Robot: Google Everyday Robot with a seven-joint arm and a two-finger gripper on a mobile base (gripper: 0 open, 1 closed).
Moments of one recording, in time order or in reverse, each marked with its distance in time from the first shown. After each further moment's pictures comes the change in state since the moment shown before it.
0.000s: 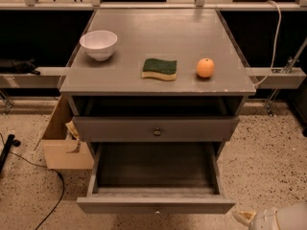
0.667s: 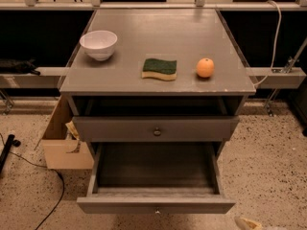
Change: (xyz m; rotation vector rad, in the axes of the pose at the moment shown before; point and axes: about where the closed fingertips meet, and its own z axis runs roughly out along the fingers) arm 0.004 -0.007 0.016 0.047 -0.292 0.116
